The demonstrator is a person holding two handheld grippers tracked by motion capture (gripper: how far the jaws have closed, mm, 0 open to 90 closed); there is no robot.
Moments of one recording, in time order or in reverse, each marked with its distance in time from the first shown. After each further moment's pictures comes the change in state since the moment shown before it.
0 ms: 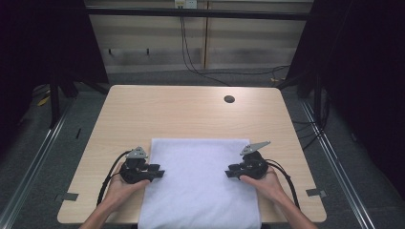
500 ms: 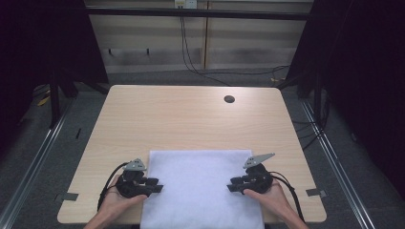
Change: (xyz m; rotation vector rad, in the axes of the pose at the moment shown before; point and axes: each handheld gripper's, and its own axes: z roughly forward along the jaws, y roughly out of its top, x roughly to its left) left arm -0.029 -0.014 -0.015 0.075 -0.047 -0.005; right arm 0.029 -0.020 -0.015 0.031 0.045 0.009
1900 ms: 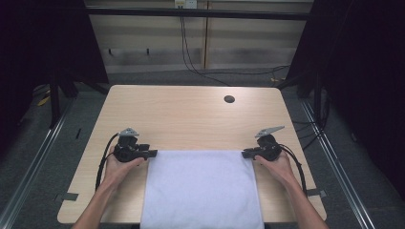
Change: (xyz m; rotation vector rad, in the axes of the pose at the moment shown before) left arm 0.091 0.046 0.006 -0.126 0.157 -0.091; right arm -0.101 0.031 -0.010 -0.033 -0.181 0.052
